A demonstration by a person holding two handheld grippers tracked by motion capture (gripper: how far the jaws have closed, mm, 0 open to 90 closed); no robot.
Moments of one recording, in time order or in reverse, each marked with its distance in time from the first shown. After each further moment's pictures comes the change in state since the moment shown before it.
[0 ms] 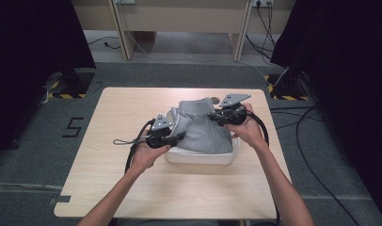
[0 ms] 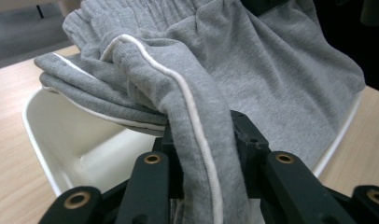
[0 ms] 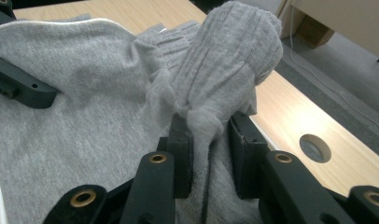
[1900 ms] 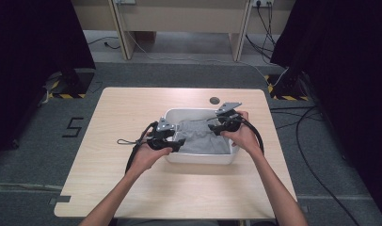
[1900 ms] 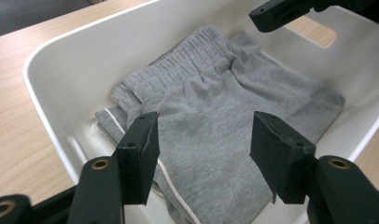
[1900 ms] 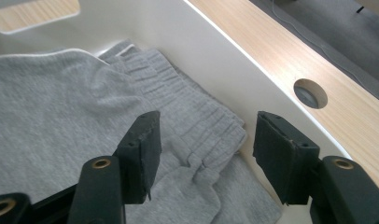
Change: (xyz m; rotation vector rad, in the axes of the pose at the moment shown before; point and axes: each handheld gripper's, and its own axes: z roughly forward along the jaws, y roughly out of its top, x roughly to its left) left arm 0.003 -0.010 0.007 0.106 0.054 0.004; right arm 0.002 -0.031 0.033 0.153 -0.103 0.051
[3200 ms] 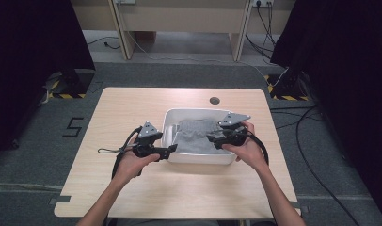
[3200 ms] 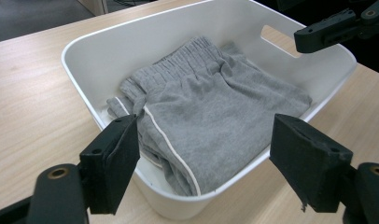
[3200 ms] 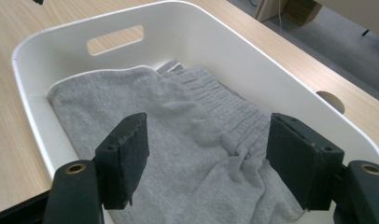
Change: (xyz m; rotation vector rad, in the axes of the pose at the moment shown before) left arm 0.002 -0.017 -0.047 -0.066 -0.021 -0.047; right arm 0.038 -0.015 -0.043 -0.110 0.039 0.015
